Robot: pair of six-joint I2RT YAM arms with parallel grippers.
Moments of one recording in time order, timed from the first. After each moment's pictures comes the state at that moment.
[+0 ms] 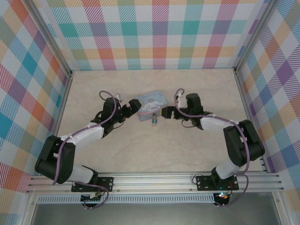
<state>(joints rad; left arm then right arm) -0.41 1.40 0.72 0.17 0.21 -0.94 0.42 1.61 0.76 0.21 -0.58 0.48</state>
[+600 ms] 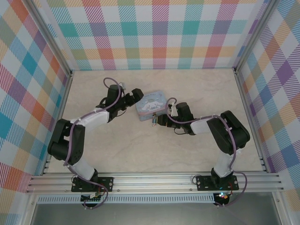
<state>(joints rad) -0.35 1.66 0.99 0.11 0.22 -0.83 0.51 1.81 0.73 0.41 -0.45 0.62</state>
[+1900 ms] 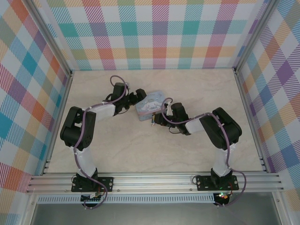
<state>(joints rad) -0.33 1.87 1.12 0.11 0.27 -0.79 0.56 1.91 0.77 0.54 -0.42 0.71</state>
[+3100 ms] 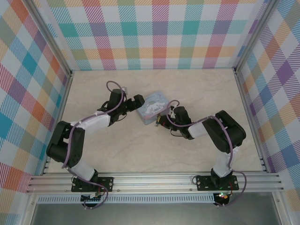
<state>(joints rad) -0.41 1.59 0.92 0.07 0.14 -0.74 0.55 1.84 0.66 0.60 -0.32 0.95</state>
